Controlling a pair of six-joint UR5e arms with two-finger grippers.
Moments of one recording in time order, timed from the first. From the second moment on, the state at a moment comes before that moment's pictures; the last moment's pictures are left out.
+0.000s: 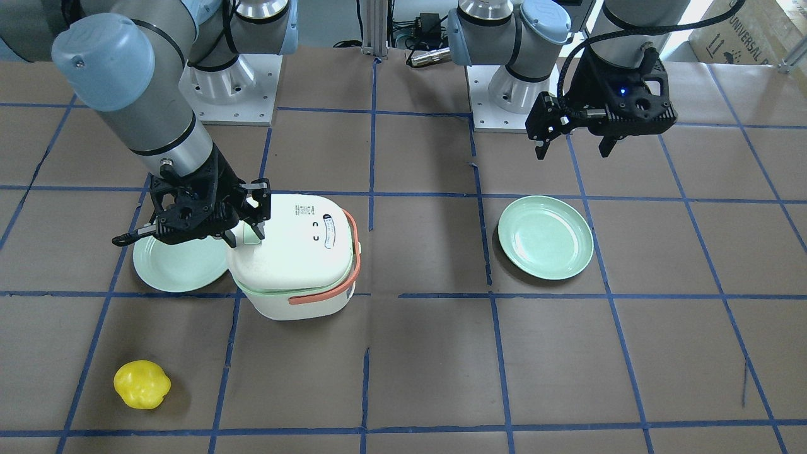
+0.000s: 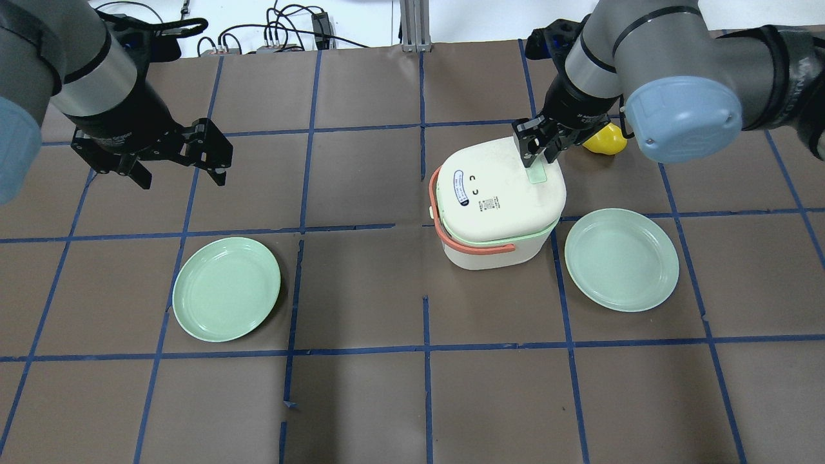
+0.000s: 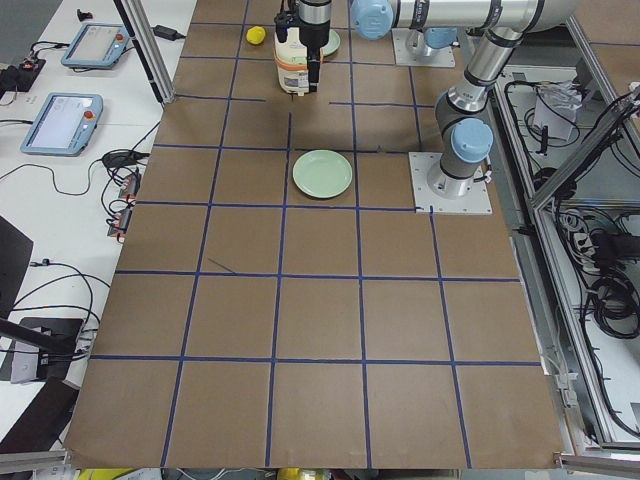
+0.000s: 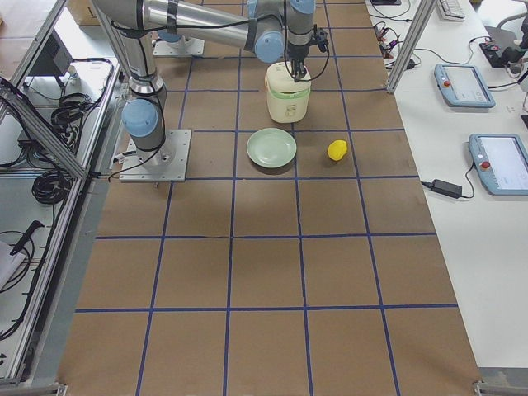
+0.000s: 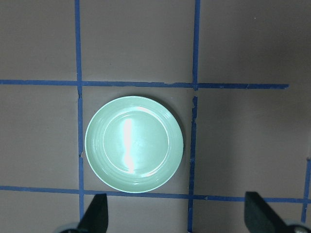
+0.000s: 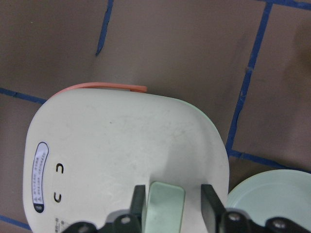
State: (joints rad) left arm -1.51 -1.48 -1.67 -1.53 1.62 0.03; right arm 1.60 -1.43 1.68 -1.89 -1.41 -0.21
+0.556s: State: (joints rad) left arm -1.51 -1.48 -1.67 -1.53 1.62 0.03; right arm 1.60 -1.52 1.65 -1.89 -1.51 -0.12
